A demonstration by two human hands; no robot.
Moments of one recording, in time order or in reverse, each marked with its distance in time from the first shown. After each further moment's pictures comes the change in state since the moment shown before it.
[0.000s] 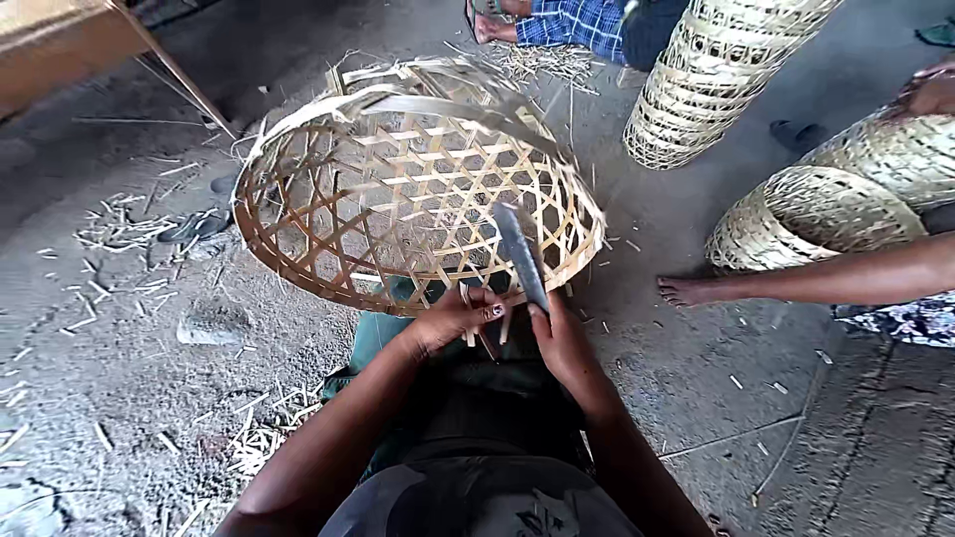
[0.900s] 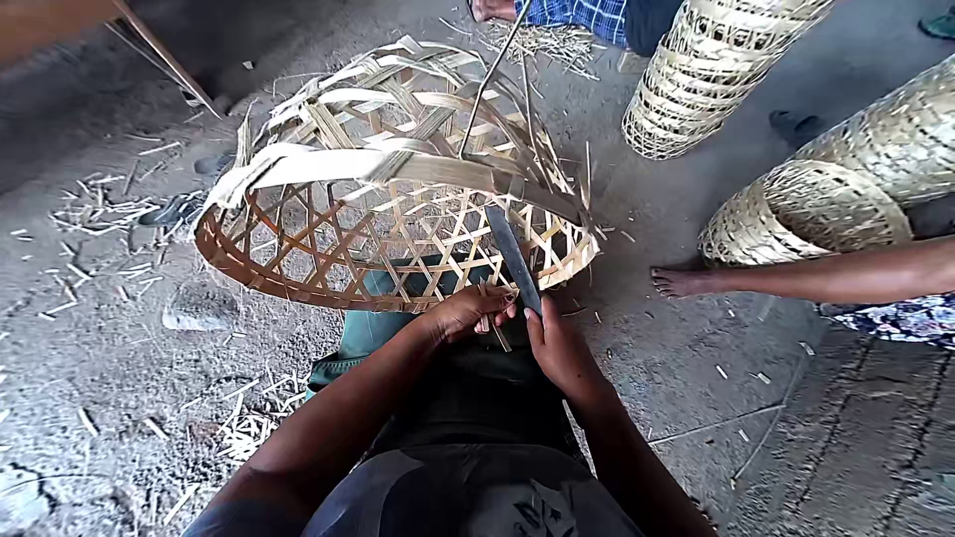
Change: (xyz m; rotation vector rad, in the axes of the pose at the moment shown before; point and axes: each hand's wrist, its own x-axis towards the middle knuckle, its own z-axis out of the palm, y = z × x) left_hand 0.032 -0.029 0.025 -0.249 -0.165 -0.178; right_hand -0.022 0.013 0.003 -0.131 -0.004 -0.097
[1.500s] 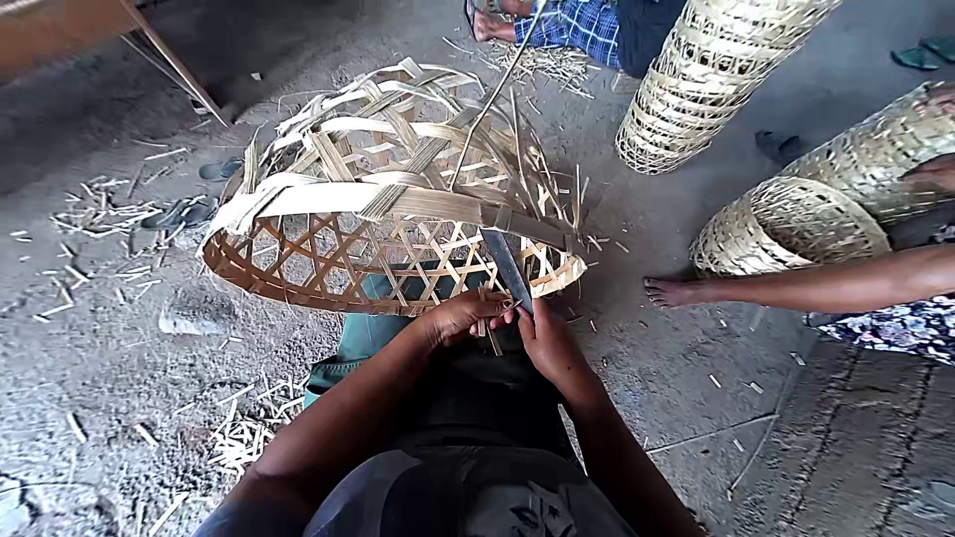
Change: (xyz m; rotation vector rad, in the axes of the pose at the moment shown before) left_hand -0.006 0.005 0.001 0.043 -0.054 0.030; right_hand 0.012 -0.008 -0.001 -0.008 -0.079 0.039
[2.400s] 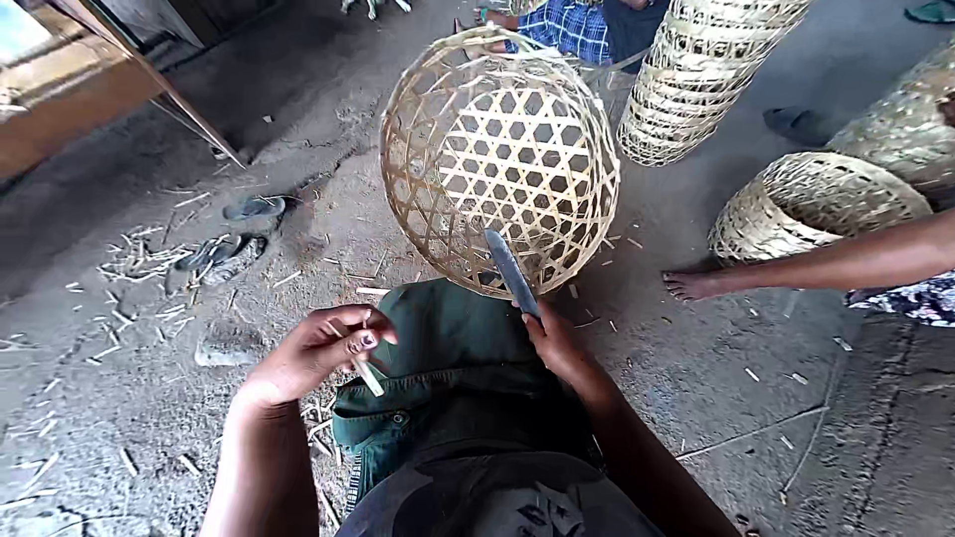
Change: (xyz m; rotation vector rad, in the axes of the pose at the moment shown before) left_hand -0.193 0.079 -0.054 0.607 0.256 0.425; right_hand 0.021 0.007 0.010 0.255 -0.164 0.124
